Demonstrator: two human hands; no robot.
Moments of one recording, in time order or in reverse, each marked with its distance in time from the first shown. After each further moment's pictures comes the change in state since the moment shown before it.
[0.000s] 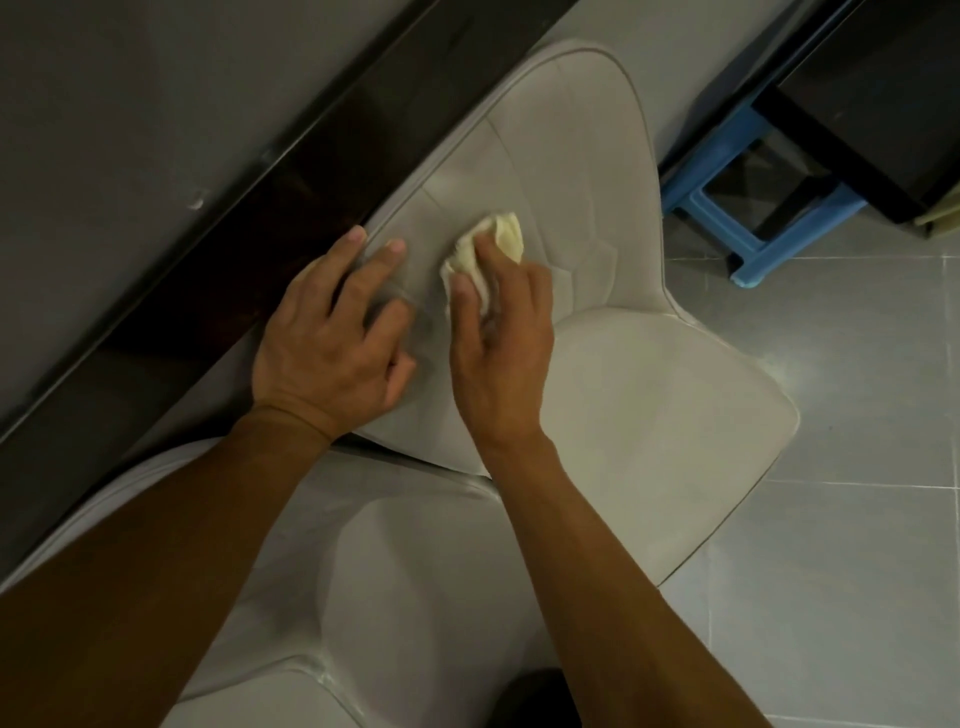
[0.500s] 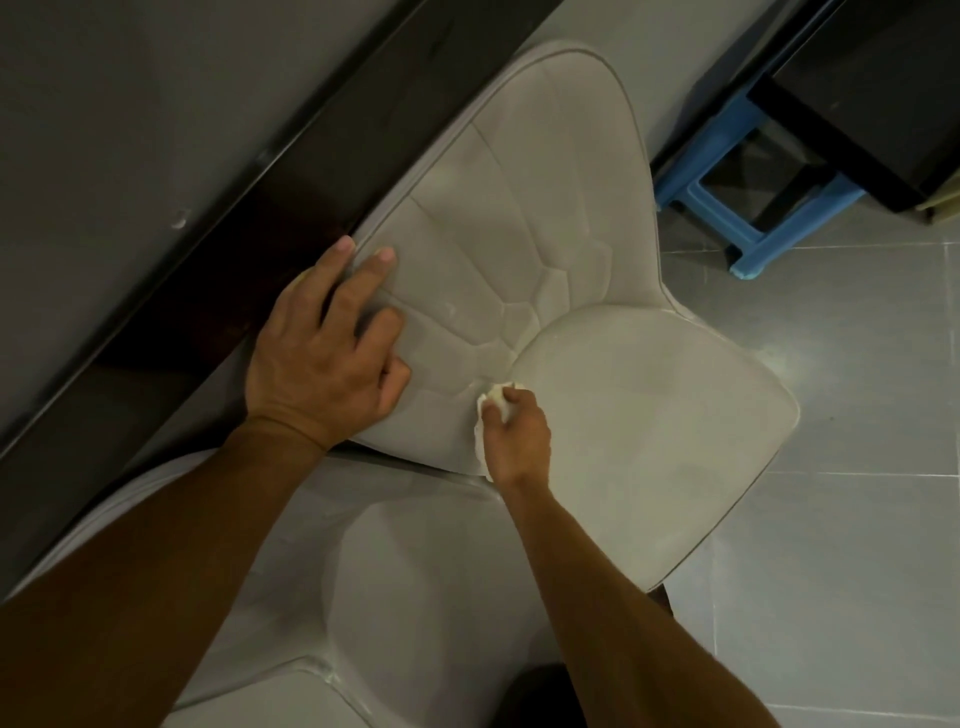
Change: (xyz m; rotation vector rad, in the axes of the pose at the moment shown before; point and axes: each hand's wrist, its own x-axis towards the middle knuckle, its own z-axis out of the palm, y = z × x) left_hand 0.000 0.001 0.000 0.004 0.009 0.005; right_hand -0.074 0.110 -0.011 -0.246 -0.320 0.795
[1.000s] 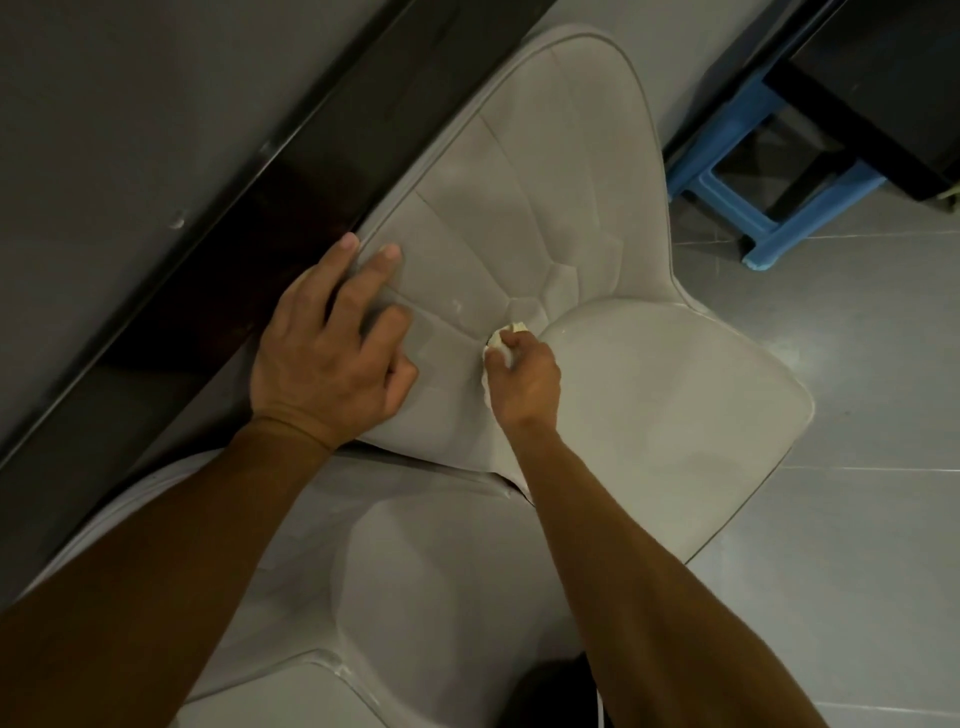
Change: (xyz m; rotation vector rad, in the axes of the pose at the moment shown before) left_hand 0.001 -0.001 0.000 0.003 0.003 0.008; right_hand 0.033 -0.042 -0.001 0.014 0.054 -0.133
